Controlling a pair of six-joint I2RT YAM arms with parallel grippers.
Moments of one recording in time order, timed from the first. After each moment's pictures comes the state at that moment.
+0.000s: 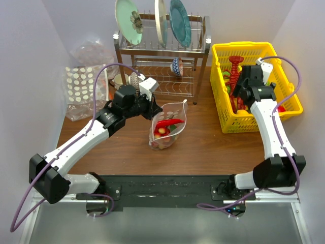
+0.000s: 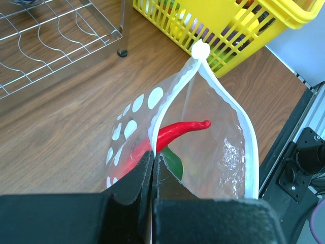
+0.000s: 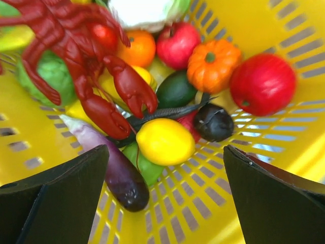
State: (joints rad) left arm -0.62 1.27 1.11 -0.22 0.28 -0.18; right arm 0.04 1.39 1.45 -0.82 0.60 0.34
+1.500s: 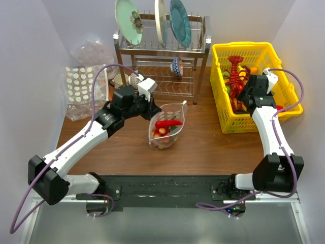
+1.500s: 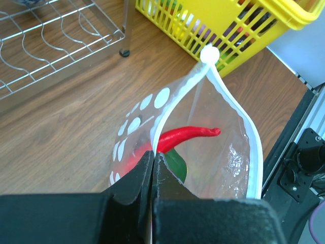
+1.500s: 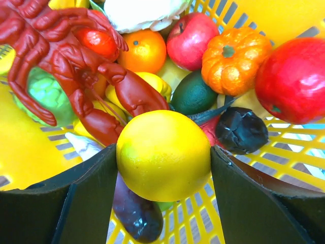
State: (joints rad) left arm -0.62 1.25 1.10 -0.22 0.28 -0.18; right arm -0.08 1.36 1.21 -0.57 0.45 0.42
